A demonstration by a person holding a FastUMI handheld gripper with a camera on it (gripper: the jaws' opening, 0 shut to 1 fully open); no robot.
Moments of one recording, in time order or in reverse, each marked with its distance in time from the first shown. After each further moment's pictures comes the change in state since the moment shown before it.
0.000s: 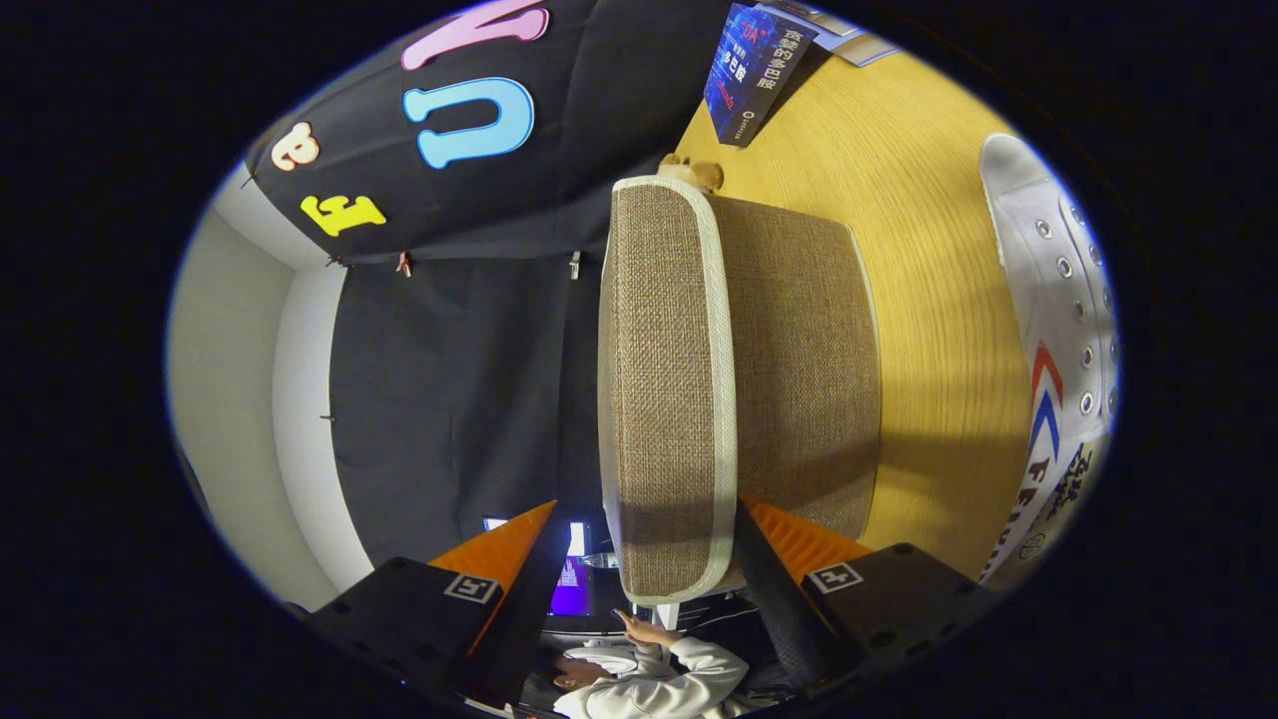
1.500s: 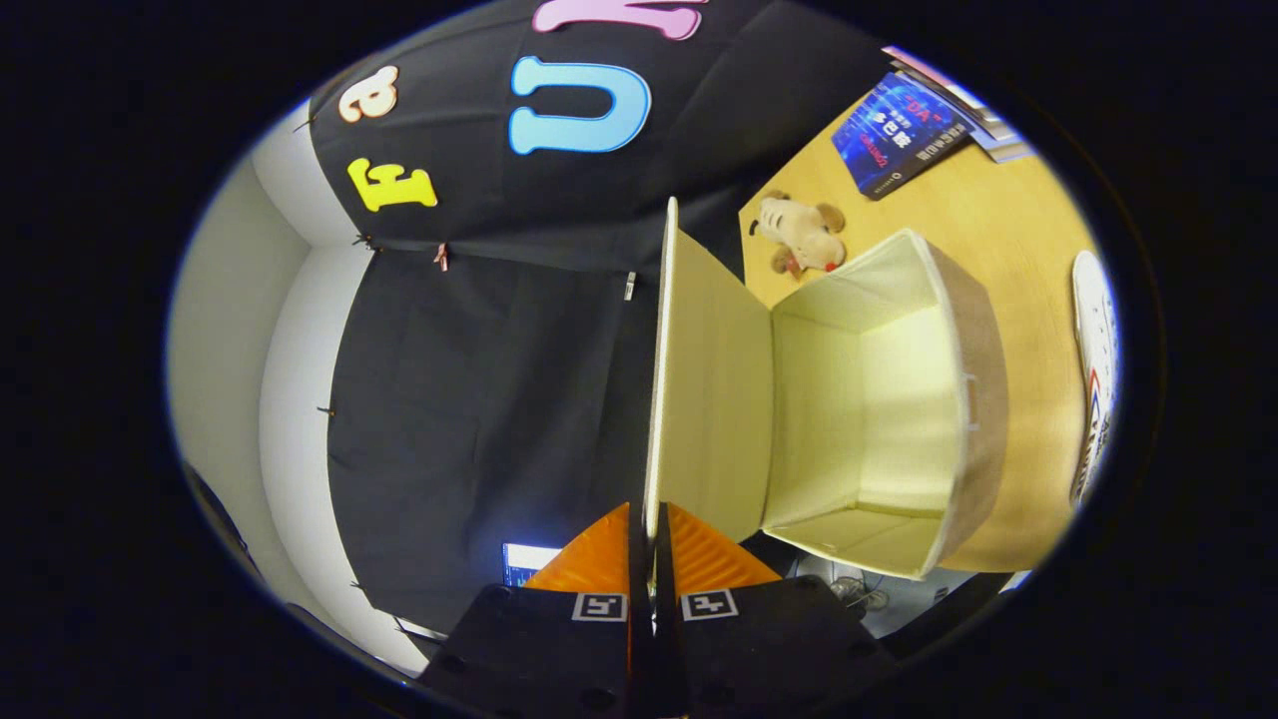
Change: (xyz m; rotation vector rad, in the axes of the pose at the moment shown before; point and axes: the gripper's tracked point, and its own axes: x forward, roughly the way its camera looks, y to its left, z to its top) arm 0.056 0.191 -0.016 -0.135 -0.120 -0.031
